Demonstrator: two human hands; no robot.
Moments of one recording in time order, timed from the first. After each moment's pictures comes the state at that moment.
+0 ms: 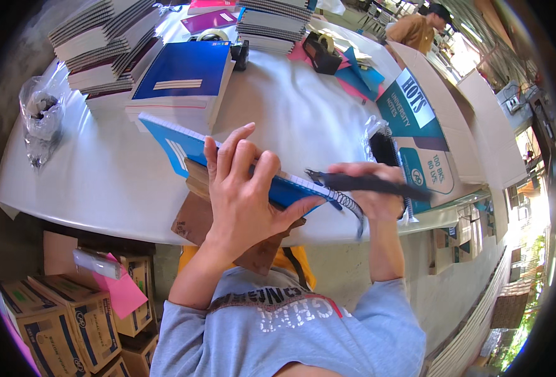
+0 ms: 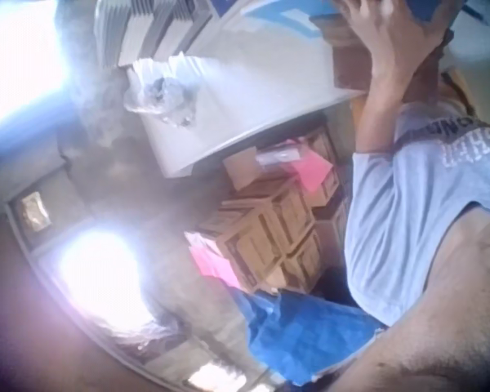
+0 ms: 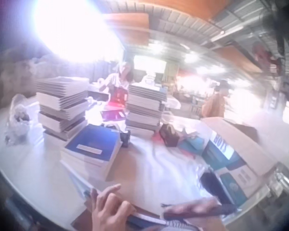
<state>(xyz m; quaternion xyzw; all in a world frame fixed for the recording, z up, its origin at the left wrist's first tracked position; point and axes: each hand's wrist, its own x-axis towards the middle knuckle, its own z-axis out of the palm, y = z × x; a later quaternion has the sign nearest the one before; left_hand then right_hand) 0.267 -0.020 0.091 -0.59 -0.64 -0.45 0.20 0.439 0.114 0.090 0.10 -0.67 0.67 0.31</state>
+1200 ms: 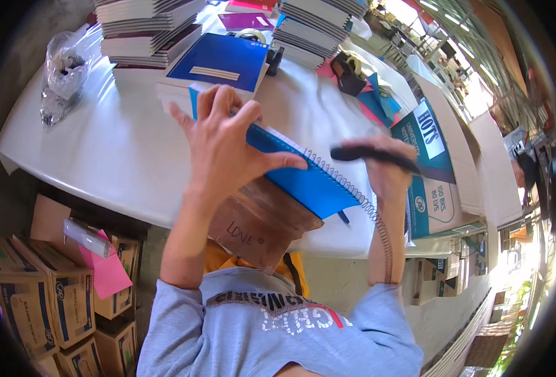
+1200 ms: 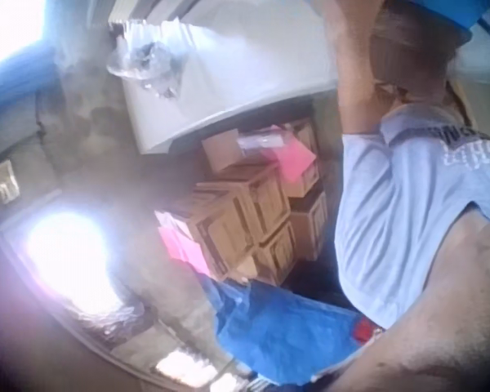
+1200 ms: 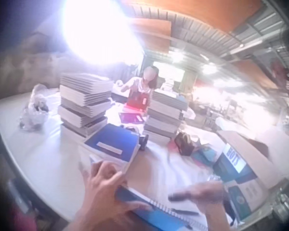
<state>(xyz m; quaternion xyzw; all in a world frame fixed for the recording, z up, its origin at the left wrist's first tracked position) 0.205 -0.028 0.094 -0.49 -0.73 -0.40 0.26 0.394 0.140 0.111 0.06 -0.74 0.57 0.35</state>
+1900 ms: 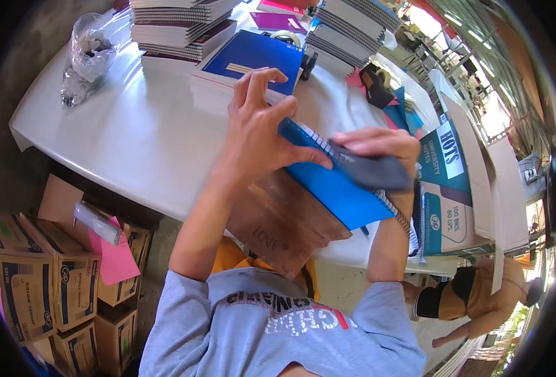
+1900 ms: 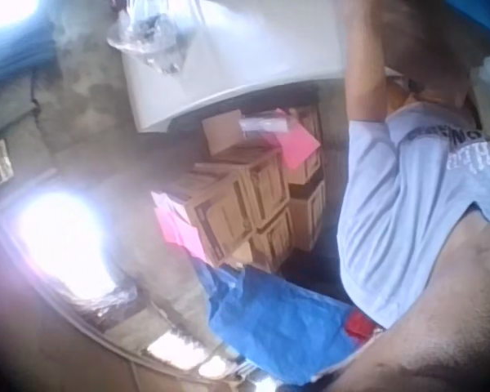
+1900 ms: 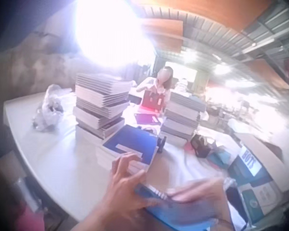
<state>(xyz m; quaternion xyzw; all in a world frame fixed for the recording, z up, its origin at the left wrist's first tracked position) 0.161 -0.020 0.081 -0.54 -0.61 -0.51 0.26 0.322 0.122 0.127 0.12 -0.70 0.64 0.30</state>
